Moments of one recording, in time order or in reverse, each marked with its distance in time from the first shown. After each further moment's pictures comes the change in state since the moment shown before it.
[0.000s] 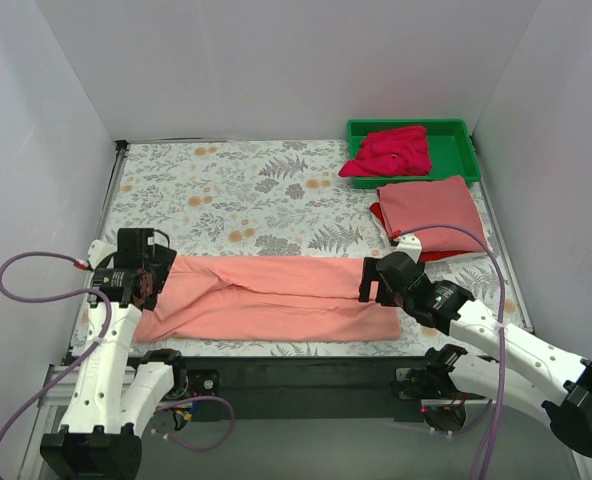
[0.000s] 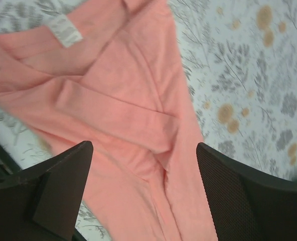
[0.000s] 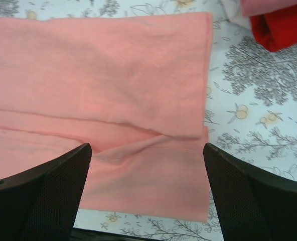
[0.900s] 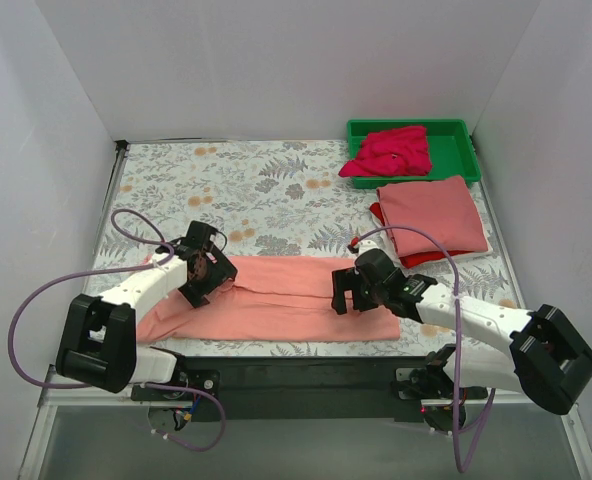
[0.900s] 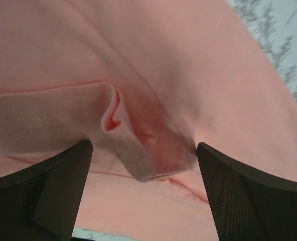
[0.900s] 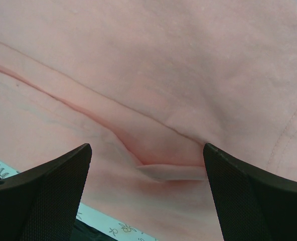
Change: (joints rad) left arm -0.259 0.543 -0.149 0.473 0.285 0.209; right arm 0.001 0.293 -0.034 0.346 -0.360 -0.211
